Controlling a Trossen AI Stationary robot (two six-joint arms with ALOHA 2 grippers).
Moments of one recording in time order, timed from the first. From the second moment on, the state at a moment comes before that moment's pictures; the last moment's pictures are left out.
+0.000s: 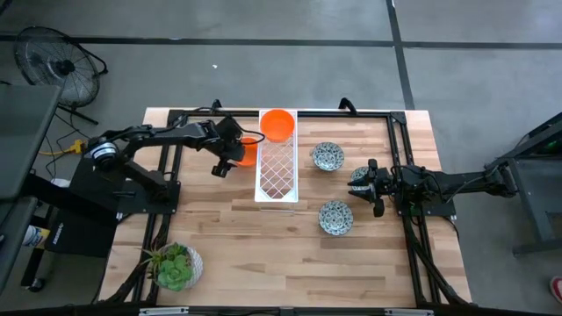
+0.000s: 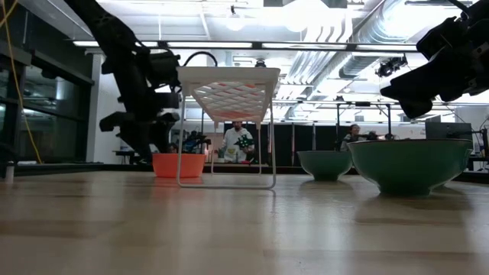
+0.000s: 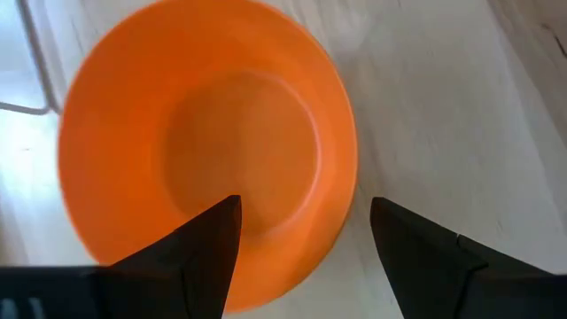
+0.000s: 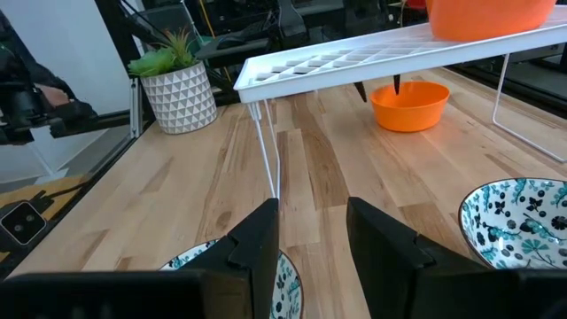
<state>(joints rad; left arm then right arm) 0.58 1.45 0.78 -0.46 0.14 0.89 0.03 0.19 0.01 0.03 0.02 0.21</state>
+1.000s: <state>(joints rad) 0.58 1.46 0.78 -0.47 0.14 0.86 0.03 0.19 0.01 0.03 0.02 0.21</state>
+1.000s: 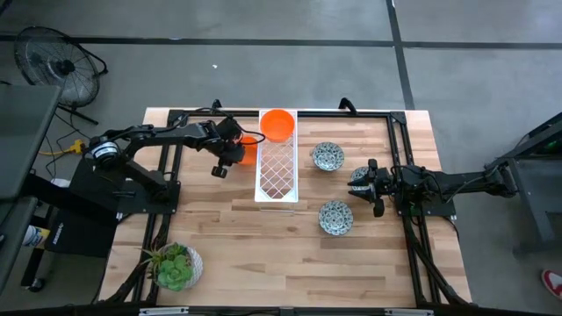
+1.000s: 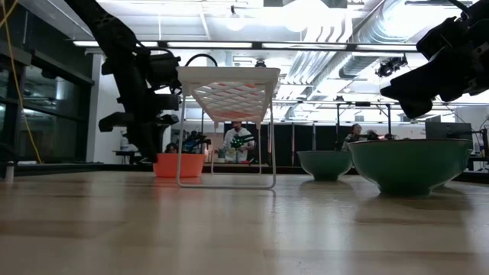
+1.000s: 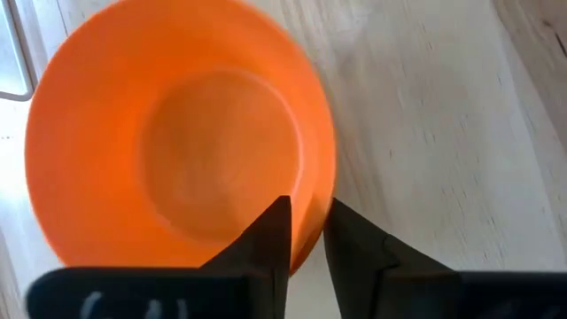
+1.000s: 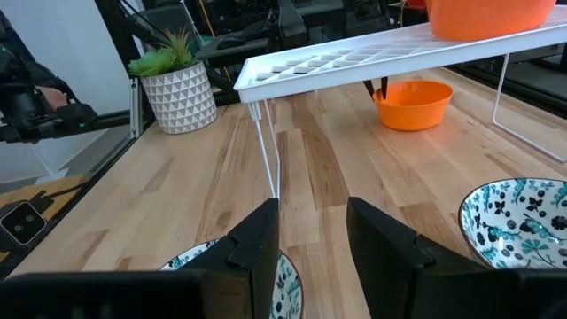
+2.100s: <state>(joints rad) 0.46 1.03 0.78 -0.74 0.01 0.81 0.03 0.19 0.01 0.03 0.02 0.21</state>
